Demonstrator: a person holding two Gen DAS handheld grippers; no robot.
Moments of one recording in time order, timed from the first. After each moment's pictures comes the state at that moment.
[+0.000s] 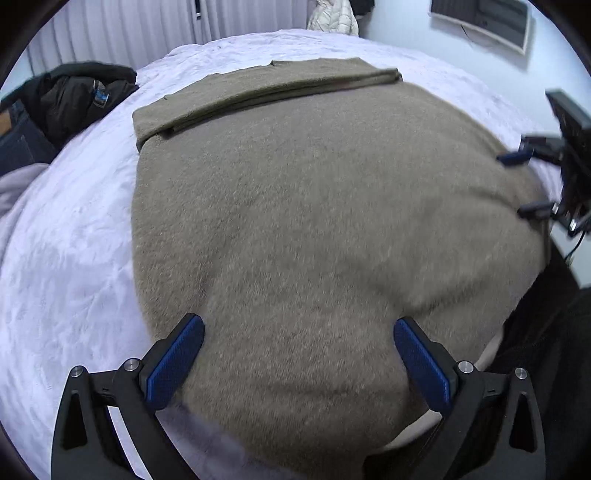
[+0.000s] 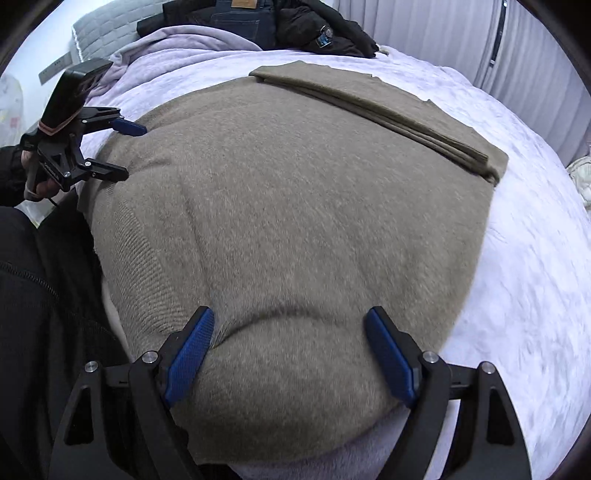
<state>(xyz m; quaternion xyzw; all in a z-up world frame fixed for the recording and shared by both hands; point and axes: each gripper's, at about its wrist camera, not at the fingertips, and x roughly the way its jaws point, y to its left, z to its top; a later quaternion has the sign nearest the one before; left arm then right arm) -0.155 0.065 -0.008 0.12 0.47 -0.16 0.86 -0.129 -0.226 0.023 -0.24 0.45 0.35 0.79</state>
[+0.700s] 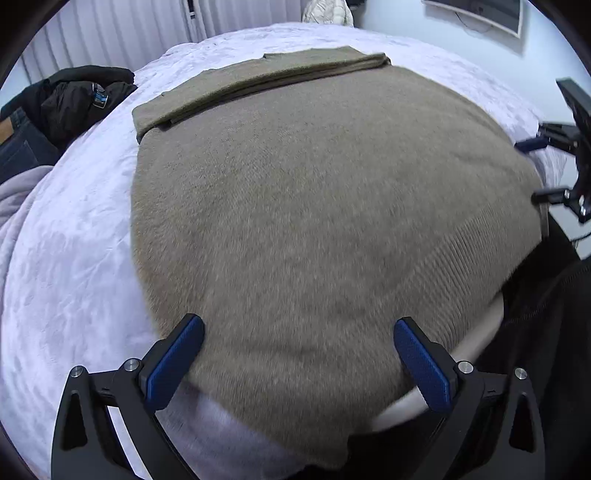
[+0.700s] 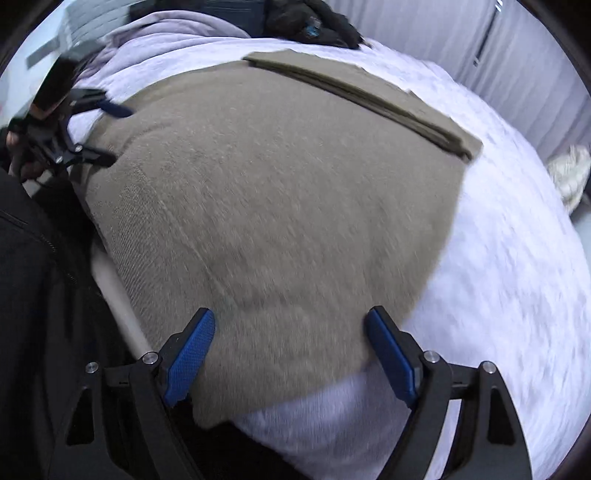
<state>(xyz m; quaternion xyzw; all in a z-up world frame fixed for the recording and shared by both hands) -0.189 0.059 -0.008 0.13 0.49 -0.16 0.85 -0.156 -0.240 0.032 -0.25 0.47 0.29 0.79</state>
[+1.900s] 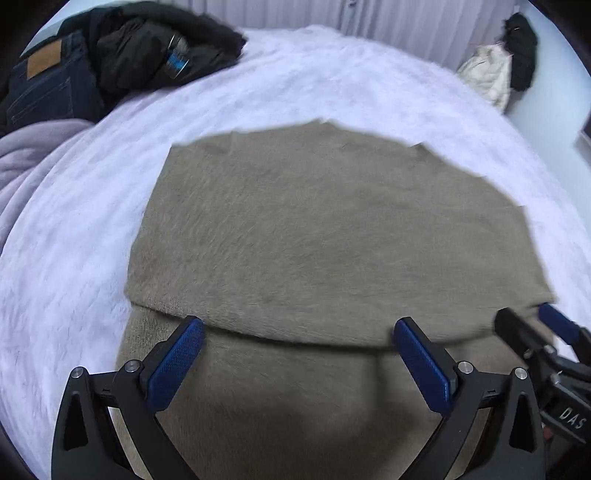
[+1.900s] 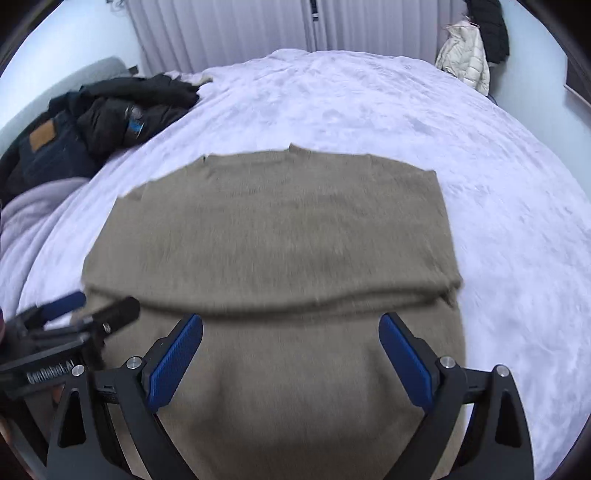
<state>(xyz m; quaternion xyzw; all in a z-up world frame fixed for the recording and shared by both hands) 0.077 0.060 0.013 -0.08 0.51 0.05 0.85 0.083 -0.153 0.067 -0.01 0.49 0.08 0.87</state>
